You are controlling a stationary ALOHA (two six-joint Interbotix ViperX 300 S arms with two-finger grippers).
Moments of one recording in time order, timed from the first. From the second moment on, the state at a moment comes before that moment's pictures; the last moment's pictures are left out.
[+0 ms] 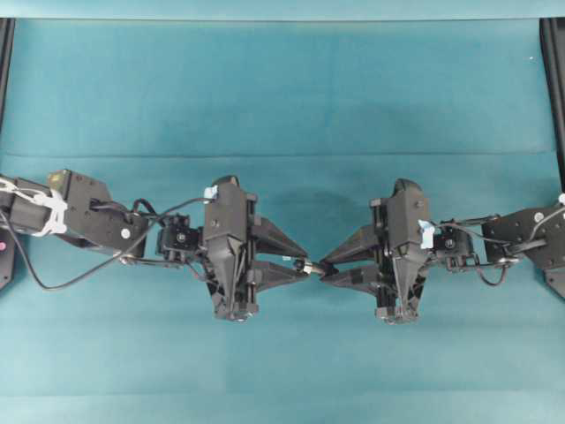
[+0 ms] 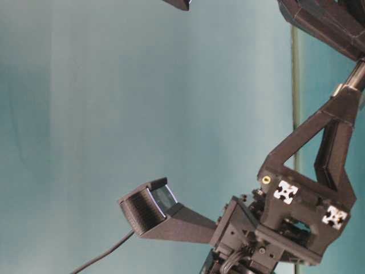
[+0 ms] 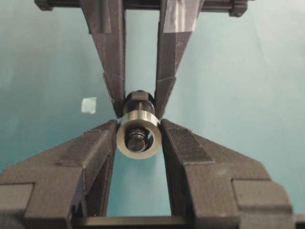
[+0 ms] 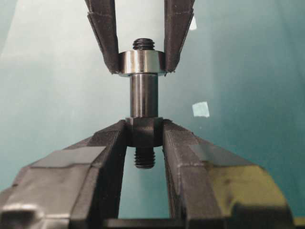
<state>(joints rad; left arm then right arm) -0.07 0.19 0.69 0.03 -0.52 -0.20 0.09 0.05 1.01 0.03 -0.61 0.20</state>
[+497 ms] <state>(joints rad) -0.07 0.20 0.68 0.03 -0.50 -0.20 0.09 0.05 1.00 0.03 -0.61 0.20</state>
